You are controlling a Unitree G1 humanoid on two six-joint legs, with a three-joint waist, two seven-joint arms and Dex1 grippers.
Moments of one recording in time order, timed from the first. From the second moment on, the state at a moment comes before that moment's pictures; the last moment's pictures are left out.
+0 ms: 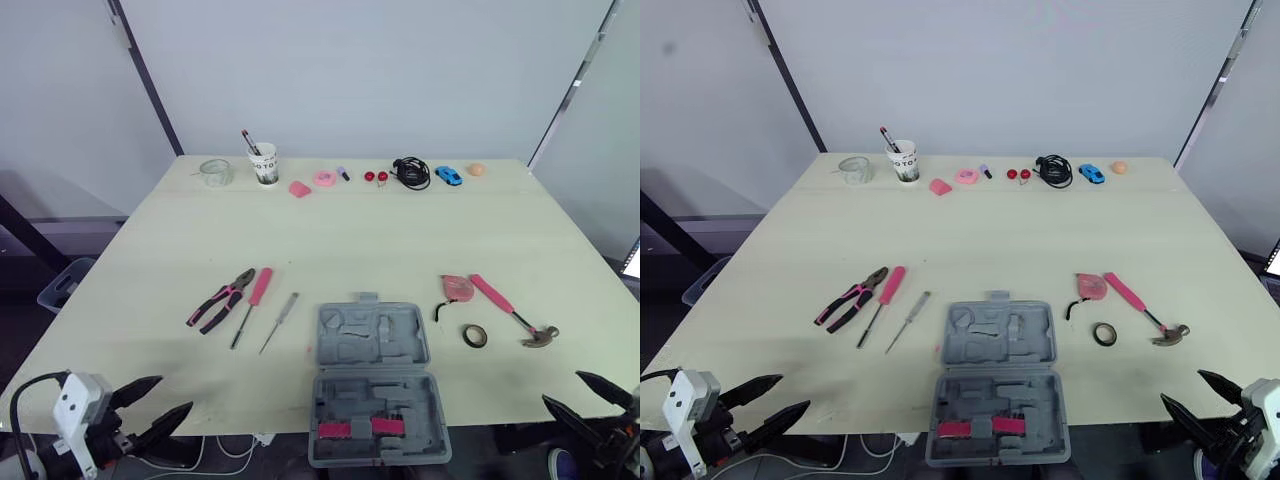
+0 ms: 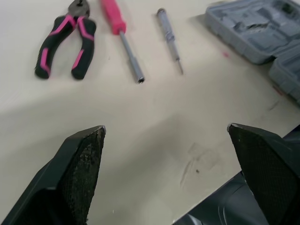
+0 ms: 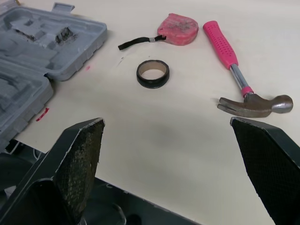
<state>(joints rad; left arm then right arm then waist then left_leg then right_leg) 0.50 0.67 0.57 -0.03 -0.51 0.12 -1.12 0.57 -0.54 -0.51 -0.19 0.51 0.07 0.93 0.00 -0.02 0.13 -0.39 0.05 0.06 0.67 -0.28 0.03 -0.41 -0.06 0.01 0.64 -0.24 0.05</state>
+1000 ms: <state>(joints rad) -0.09 0.75 0.06 -0.22 -0.55 0.18 -1.39 -0.50 -1.01 0.48 -0.06 -0.09 0.41 1.30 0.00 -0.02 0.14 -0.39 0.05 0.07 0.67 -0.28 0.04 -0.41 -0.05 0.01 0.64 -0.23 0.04</state>
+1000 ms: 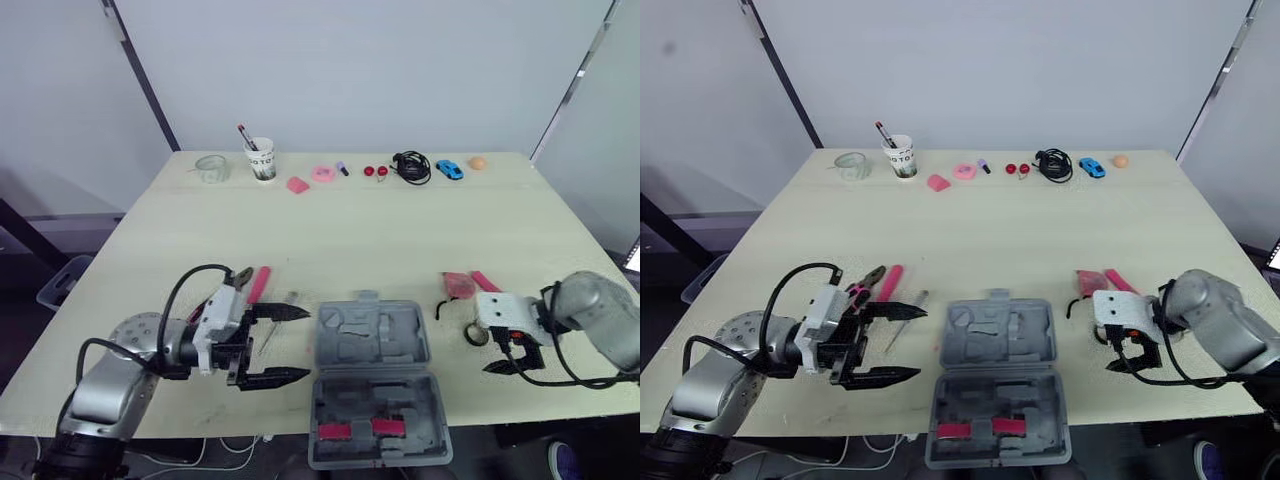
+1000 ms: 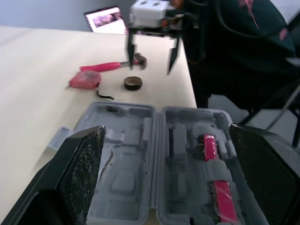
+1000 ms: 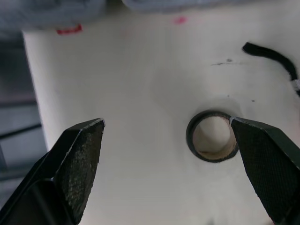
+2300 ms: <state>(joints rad) -0.03 0.67 0.03 -0.26 -0.55 0.14 -1.29 -0.75 -0.84 0.57 0.18 -0.37 0.28 1.49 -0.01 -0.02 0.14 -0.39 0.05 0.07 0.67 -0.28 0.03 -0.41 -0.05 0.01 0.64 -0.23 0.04</state>
